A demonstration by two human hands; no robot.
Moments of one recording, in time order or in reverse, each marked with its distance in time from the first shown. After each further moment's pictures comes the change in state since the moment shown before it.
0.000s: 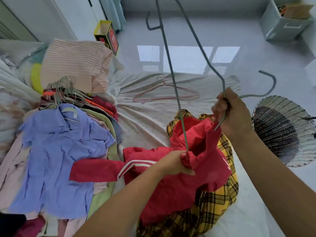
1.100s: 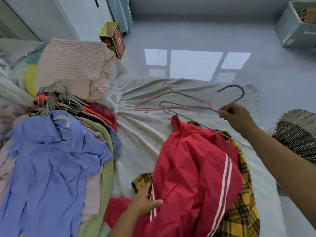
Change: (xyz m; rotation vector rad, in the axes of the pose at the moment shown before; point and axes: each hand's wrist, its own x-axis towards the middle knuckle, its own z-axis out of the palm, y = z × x) left_hand 0.016 -0.178 0.003 -0.200 0.167 -0.451; right_hand 0.143 0.058 -0.064 -1.169 -0.008 -0.030
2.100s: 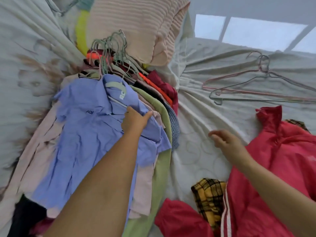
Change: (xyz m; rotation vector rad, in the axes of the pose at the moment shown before) left_hand 0.117 -0.048 -0.304 0.119 0.859 -0.346; right_hand -0.023 0.002 0.332 0.076 -0.435 0.018
